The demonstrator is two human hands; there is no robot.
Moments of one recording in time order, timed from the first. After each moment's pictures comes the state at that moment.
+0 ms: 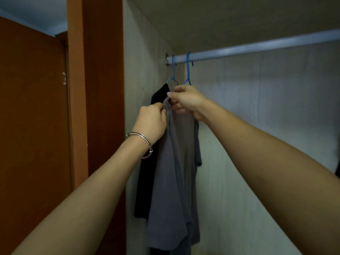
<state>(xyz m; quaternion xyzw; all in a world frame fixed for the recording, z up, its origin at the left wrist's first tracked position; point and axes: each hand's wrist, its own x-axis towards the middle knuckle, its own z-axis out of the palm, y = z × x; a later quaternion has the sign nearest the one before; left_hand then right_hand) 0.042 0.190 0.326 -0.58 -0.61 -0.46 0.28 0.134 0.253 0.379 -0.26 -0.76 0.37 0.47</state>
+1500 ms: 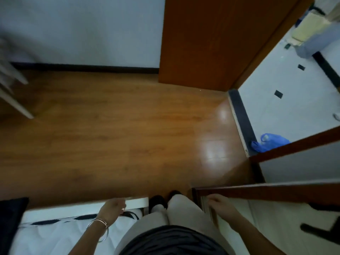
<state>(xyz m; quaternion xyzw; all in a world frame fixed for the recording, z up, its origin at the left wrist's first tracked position) -0.033 -0.358 -0.279 0.30 -0.74 -0.46 -0.39 -0.006 -0.015 -0.225 -0.31 -0.80 0.38 -0.35</state>
